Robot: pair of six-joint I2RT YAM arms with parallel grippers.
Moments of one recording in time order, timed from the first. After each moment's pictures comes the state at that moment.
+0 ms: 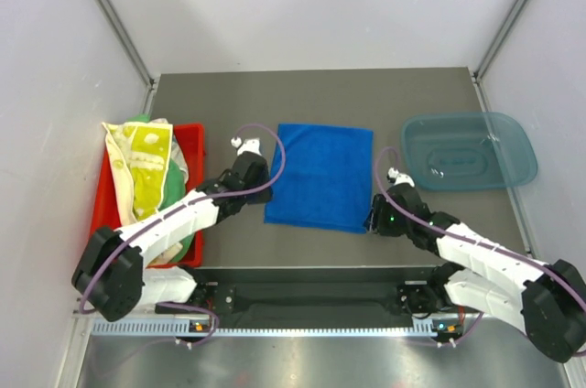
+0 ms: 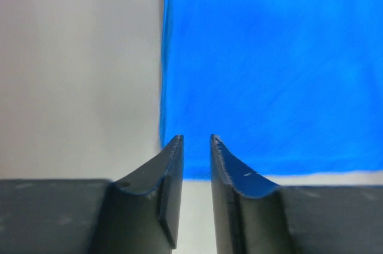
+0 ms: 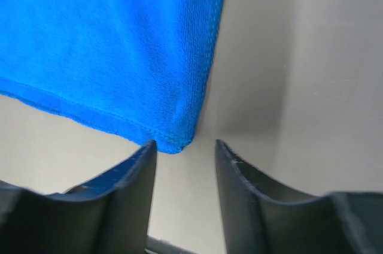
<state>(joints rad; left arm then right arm) -0.64 1.25 0.71 -0.29 -0.19 -0.62 0.60 0.97 0.35 -0.23 0.04 0.66</state>
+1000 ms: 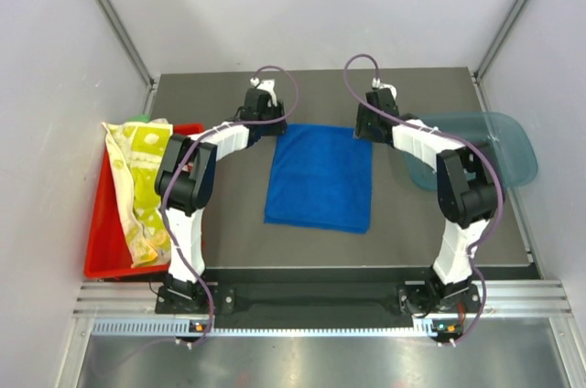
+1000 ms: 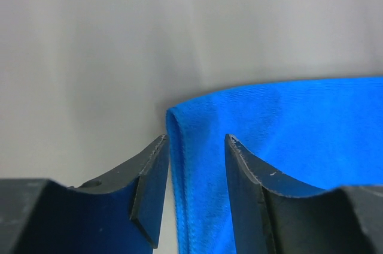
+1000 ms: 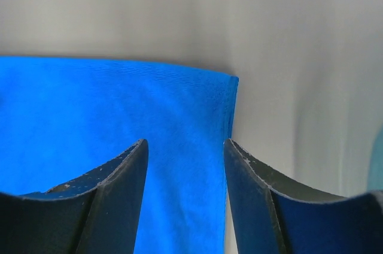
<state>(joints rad) -0.34 2.08 1.42 0.05 0.07 -0.31 0.34 1.87 1.31 -0.22 0.17 0.41</state>
